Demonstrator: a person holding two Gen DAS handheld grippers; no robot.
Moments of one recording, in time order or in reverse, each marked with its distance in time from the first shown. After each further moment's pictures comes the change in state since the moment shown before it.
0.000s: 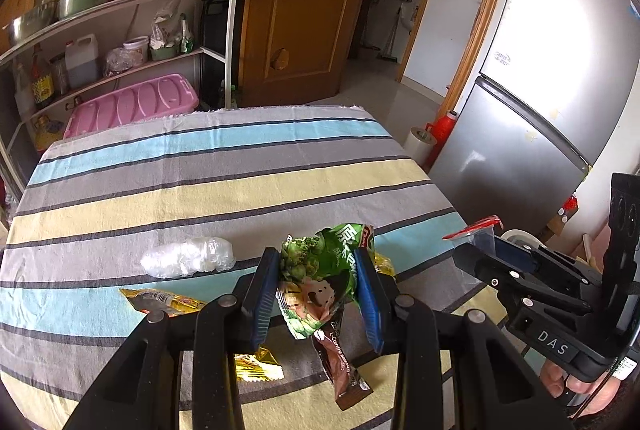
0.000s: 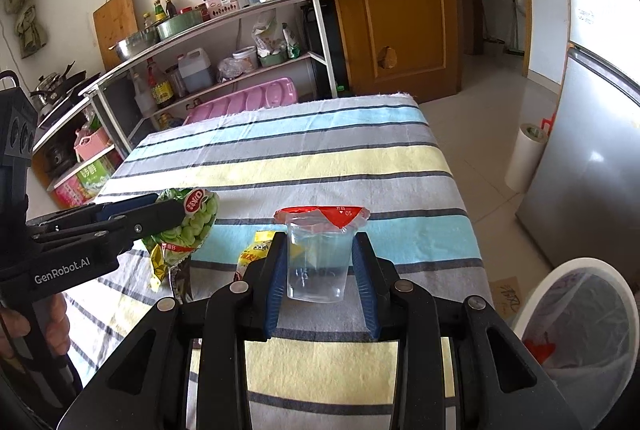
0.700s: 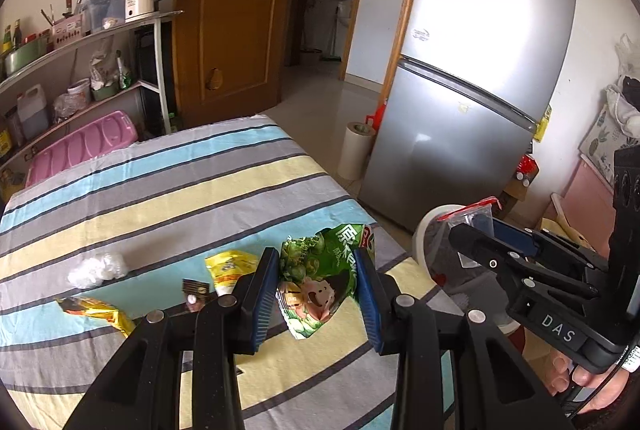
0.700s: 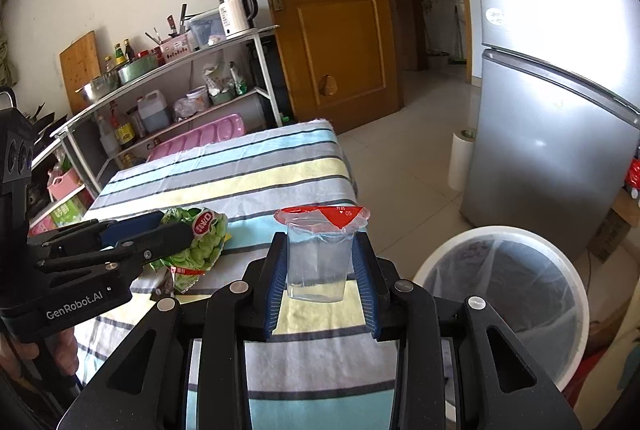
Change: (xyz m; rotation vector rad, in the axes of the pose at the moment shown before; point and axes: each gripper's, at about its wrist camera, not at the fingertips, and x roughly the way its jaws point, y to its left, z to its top) left arm -0.011 -0.111 -0.018 0.180 -0.020 -0.128; right arm -0.090 -0.057 -0.032 0.112 -0.112 -0.156
